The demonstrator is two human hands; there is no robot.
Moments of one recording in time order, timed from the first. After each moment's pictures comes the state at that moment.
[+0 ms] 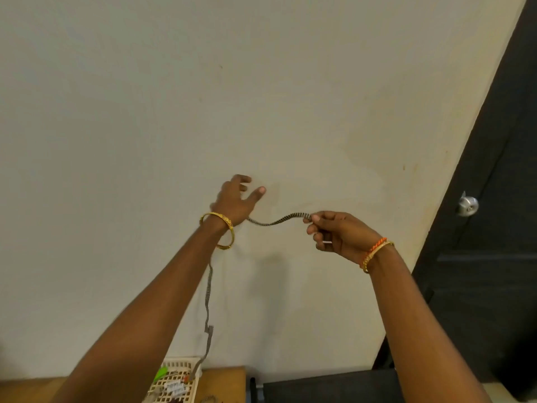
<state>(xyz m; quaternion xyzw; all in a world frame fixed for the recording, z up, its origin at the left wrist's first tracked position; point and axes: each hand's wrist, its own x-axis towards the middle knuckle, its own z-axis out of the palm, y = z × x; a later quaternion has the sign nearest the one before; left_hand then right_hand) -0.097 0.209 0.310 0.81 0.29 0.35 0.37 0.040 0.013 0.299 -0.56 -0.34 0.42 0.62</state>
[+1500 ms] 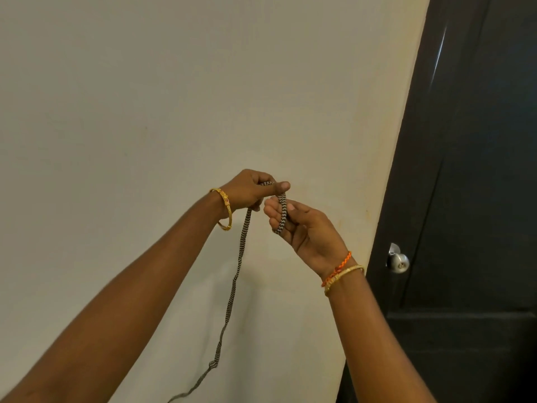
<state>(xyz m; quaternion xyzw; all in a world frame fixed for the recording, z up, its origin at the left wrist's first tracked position) 0.023 0.094 0.449 0.84 0.08 0.28 0.46 0.093 -0.051 0.402 -0.35 -0.37 0.38 0.77</state>
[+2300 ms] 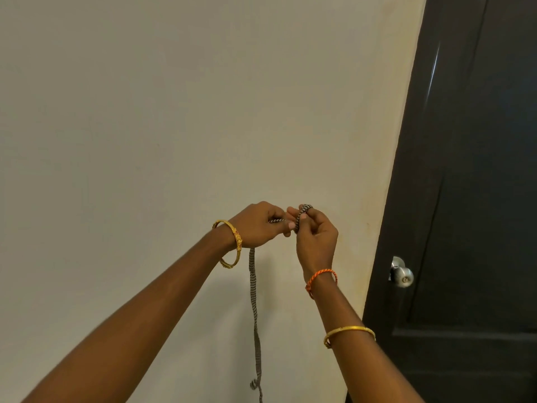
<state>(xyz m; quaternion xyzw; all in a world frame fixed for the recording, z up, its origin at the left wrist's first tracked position) 0.008 0.049 0.434 0.94 0.11 0.25 0.21 0.104 -0.029 0.380 -0.46 -0.33 0.01 0.83</state>
